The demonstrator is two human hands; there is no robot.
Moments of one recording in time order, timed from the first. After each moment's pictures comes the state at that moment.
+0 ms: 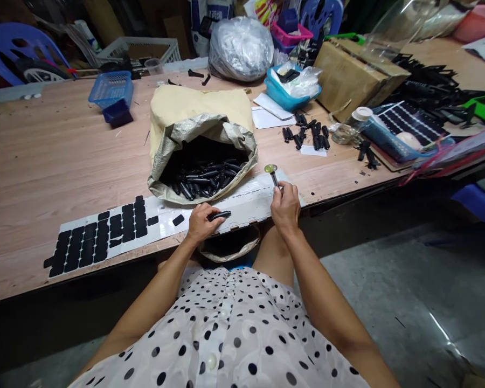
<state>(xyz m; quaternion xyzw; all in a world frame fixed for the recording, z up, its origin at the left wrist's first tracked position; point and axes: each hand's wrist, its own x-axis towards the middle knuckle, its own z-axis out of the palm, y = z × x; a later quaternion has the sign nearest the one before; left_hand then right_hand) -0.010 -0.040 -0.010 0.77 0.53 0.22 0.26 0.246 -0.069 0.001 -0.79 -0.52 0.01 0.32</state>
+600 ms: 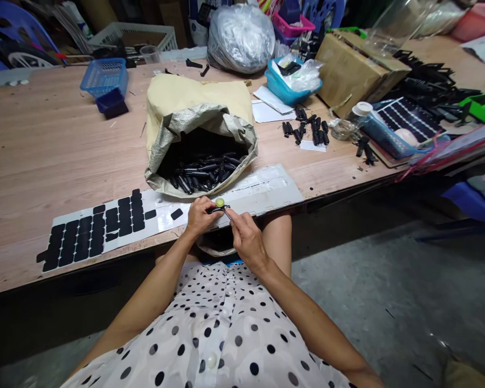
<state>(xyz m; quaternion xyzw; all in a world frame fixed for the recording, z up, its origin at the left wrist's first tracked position) -0.008 -0.036 -0.020 0.77 0.52 0.26 0.26 0.150 -0.141 0.005 -0.61 -0.66 0.16 0.41</state>
